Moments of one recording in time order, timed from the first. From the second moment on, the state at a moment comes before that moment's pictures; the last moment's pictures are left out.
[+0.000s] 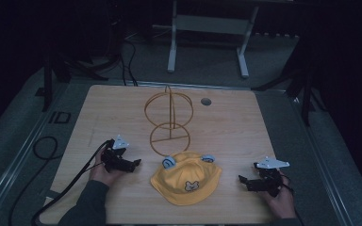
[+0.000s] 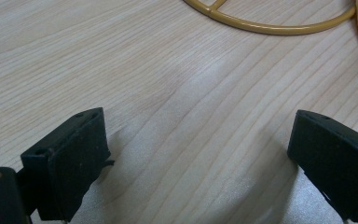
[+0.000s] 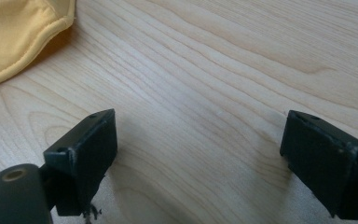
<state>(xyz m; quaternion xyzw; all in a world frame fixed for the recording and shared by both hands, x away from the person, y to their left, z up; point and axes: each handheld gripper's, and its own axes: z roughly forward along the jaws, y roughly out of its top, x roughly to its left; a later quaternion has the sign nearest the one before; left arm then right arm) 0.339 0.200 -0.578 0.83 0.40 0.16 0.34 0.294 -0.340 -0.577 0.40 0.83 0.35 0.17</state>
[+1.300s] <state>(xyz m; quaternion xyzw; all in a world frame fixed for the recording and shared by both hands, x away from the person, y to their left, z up) 0.326 0.216 -0.551 0.82 0.44 0.17 0.32 0.294 -0.337 -0.577 0.41 0.82 0.35 0.18</state>
